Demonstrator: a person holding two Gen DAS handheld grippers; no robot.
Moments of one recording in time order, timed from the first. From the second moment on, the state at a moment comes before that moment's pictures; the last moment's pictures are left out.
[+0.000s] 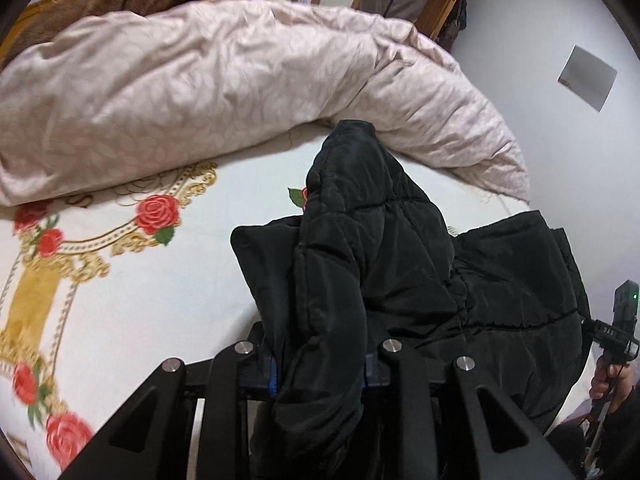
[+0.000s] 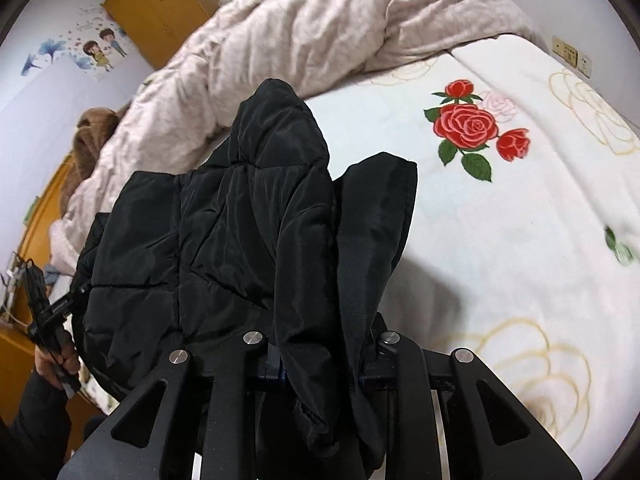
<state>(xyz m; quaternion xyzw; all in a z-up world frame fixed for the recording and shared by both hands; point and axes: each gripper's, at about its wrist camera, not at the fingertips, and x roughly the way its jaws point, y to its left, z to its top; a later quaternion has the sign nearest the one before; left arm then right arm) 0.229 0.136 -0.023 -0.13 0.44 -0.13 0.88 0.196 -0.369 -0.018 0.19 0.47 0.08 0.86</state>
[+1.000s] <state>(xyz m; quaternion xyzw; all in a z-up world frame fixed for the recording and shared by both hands) 0.174 0.186 0.008 -0.11 0.42 -0.10 0.89 0.166 -0.321 -0.006 0.20 0.47 0.11 0.85</state>
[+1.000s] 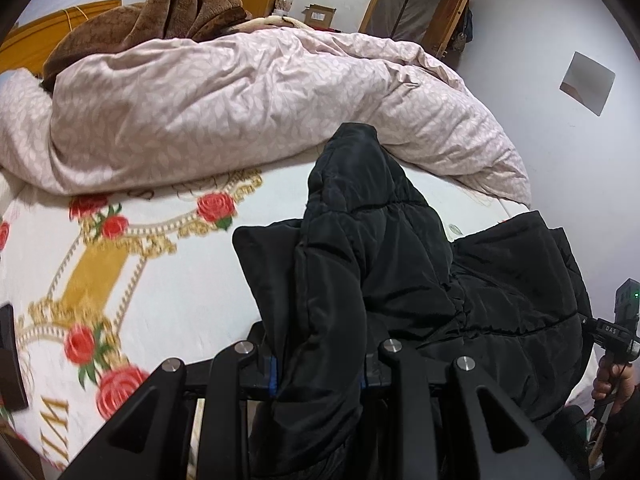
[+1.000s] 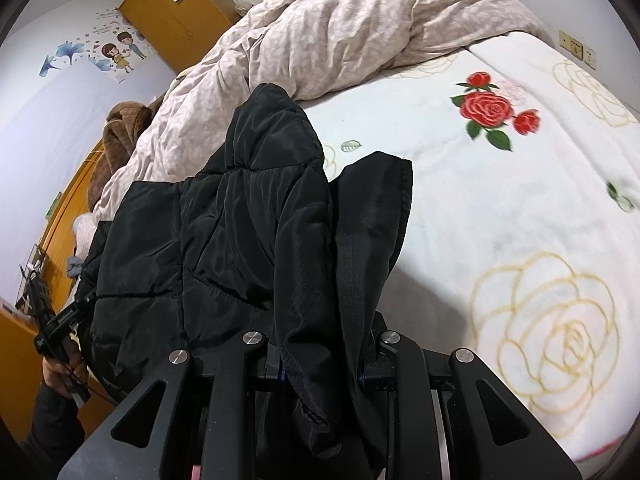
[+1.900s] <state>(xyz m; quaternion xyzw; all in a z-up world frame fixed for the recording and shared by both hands) 0.307 0.310 -0.108 -0.17 0.45 0.01 0.88 0.335 -0.232 -0.100 0.18 0.56 0.11 0.80</state>
